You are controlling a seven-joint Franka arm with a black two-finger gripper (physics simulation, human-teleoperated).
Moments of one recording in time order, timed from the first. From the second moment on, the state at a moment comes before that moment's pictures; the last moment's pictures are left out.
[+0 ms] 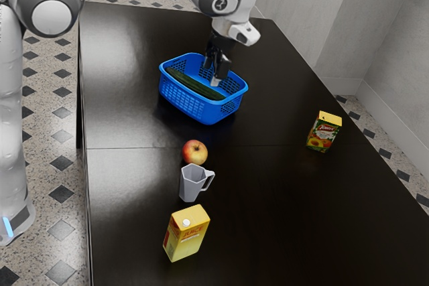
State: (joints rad) arm 0.08 0.07 0.18 -1.71 0.04 1.72 0.28
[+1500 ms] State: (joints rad) arm 0.15 0.13 0.18 -1.79 0.03 1.79 0.41
